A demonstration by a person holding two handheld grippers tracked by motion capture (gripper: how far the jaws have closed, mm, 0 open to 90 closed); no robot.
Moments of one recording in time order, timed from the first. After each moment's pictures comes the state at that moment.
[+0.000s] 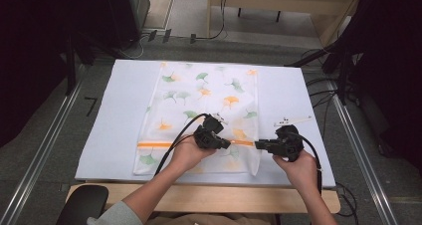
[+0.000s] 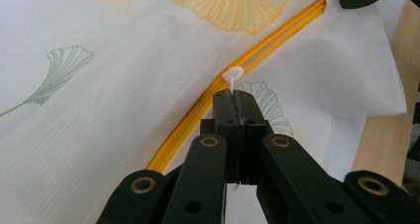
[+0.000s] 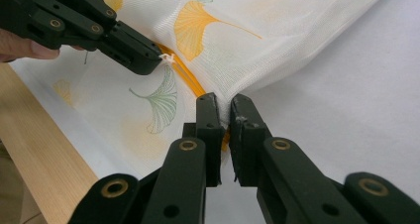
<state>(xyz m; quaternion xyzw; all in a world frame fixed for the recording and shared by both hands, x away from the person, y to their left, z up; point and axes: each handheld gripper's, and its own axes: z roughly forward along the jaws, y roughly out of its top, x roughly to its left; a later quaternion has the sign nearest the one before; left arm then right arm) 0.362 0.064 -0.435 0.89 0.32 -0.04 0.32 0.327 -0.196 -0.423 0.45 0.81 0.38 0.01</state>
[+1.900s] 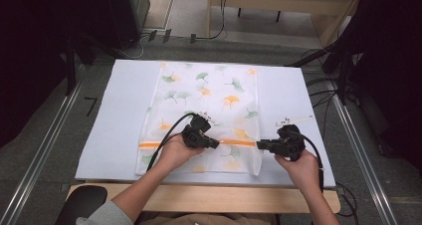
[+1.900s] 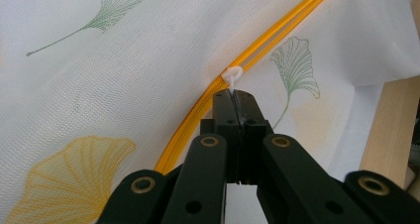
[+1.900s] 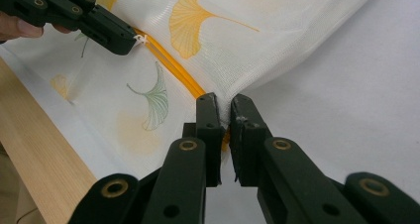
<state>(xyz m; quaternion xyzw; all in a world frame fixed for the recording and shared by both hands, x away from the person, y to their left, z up) 0.367 0.095 -0.442 0.89 0.33 -0.06 0.31 0.330 -0.202 -0.425 0.45 0.81 0.38 0.00</state>
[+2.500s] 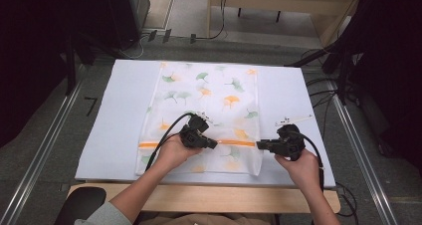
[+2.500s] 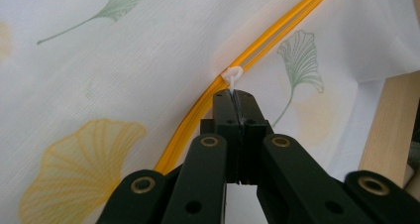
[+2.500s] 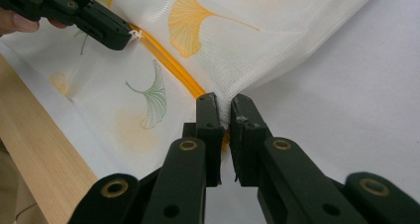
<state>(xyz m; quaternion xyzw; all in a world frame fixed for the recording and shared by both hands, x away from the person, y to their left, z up) 0.367 0.102 -0.443 0.89 0.34 -0.06 0.31 0.331 -0.202 -0.425 0.45 0.81 0.37 0.00</state>
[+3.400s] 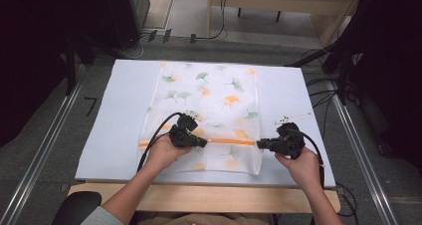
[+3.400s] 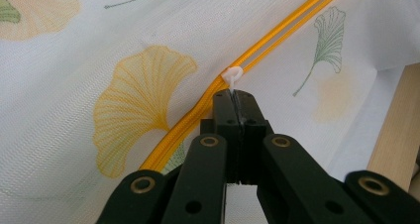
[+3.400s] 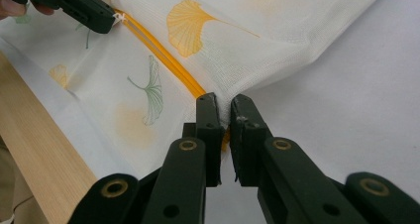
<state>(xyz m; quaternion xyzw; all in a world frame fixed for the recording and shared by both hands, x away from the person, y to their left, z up) 0.366 0.129 -0.442 0.87 0.37 -0.05 0.31 0.336 -0.202 -0.424 0.44 0.82 0.36 0.00</state>
